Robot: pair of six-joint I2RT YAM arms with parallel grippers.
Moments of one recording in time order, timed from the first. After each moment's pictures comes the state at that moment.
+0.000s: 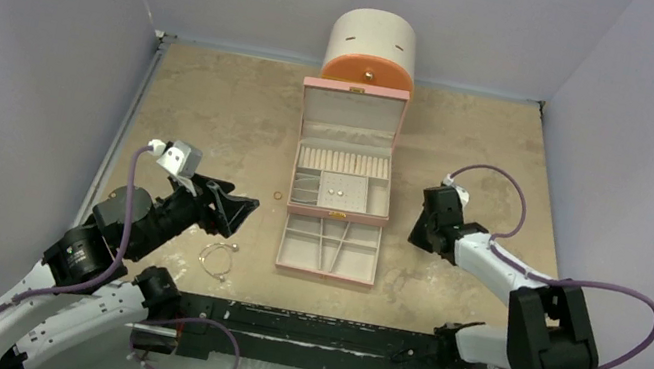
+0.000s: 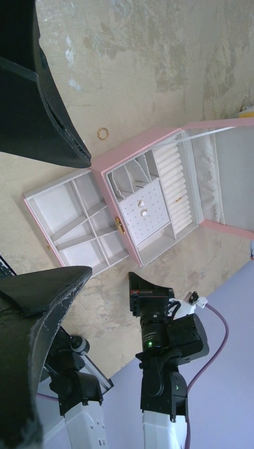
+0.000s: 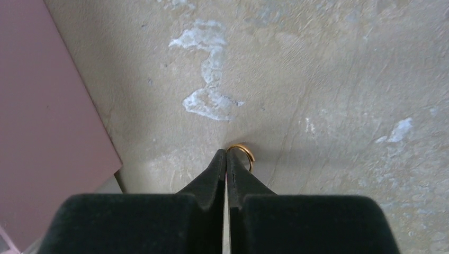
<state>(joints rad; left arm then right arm) -0.81 0.38 0.76 -0.50 -0.19 -0.41 0.35 1.34 0.59 -0.29 0.21 0.61</state>
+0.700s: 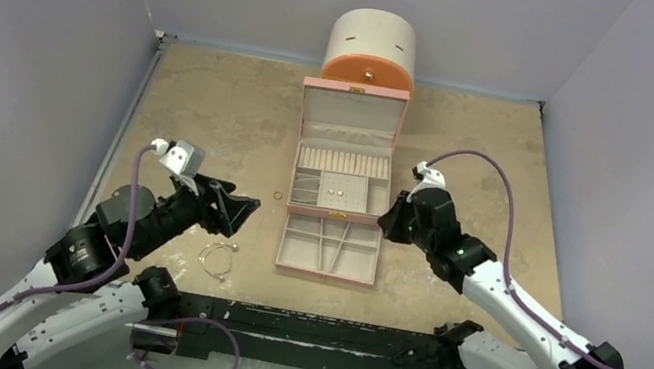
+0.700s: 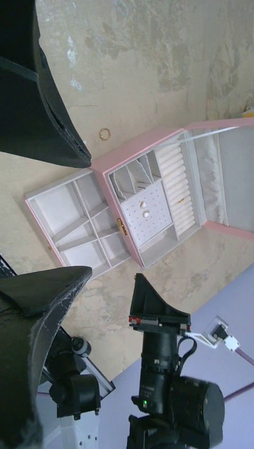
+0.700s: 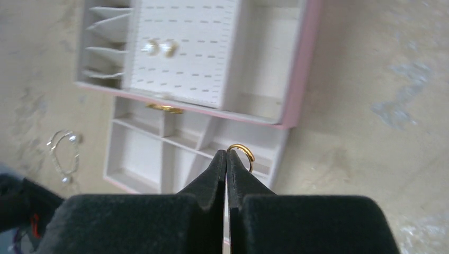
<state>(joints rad) -0.81 0.39 0.76 -0.50 -0.19 -0.42 0.62 1.03 0.63 -0.29 0.11 0.60</state>
